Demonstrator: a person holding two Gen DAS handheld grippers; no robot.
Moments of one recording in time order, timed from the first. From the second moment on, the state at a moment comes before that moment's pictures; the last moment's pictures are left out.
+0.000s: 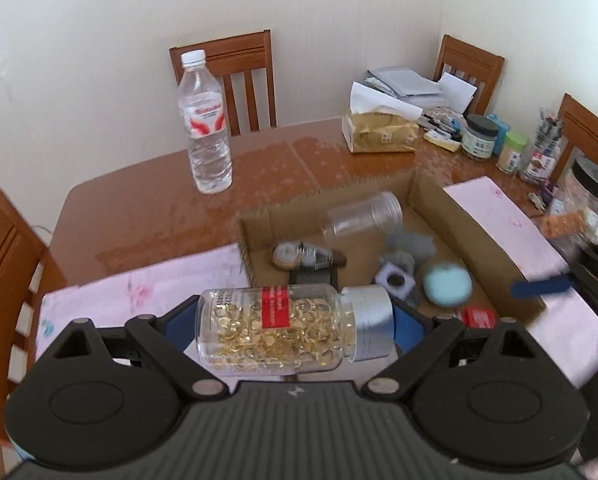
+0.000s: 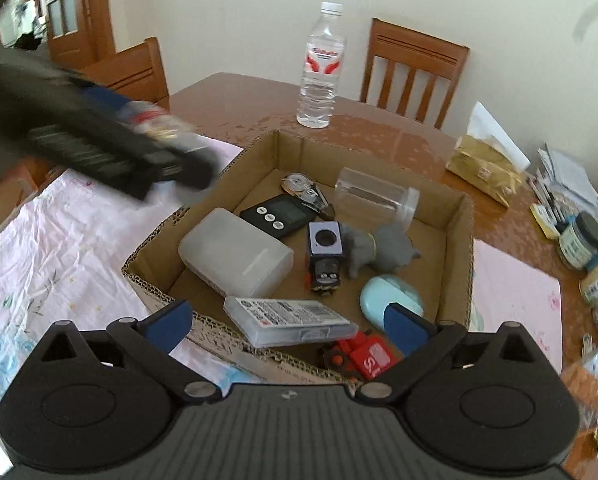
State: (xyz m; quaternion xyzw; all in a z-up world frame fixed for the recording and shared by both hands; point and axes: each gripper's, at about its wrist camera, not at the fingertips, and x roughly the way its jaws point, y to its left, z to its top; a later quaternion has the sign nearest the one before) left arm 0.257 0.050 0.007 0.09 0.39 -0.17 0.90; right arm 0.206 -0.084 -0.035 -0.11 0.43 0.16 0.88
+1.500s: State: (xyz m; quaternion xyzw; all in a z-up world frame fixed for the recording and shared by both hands) left arm 0.171 0.043 0.027 0.04 0.44 -0.03 0.90; right arm 0.191 -0.127 0.000 -0.02 0.49 -0.01 0.87
